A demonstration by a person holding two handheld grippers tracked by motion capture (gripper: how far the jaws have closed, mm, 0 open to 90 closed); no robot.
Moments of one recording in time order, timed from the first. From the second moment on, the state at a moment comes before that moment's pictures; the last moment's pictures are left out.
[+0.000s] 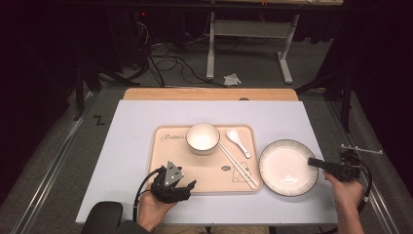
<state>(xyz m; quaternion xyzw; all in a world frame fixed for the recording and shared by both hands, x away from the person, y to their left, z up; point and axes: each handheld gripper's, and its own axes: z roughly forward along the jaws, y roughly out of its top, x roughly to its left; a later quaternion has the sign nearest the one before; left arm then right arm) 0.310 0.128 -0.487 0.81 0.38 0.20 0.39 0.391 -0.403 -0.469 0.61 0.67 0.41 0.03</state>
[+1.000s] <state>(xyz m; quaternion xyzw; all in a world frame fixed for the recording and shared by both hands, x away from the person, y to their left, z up) 0.323 0.107 -0.482 0.82 0.35 0.16 0.42 0.354 -0.364 -0.450 0.56 0.70 0.45 0.02</state>
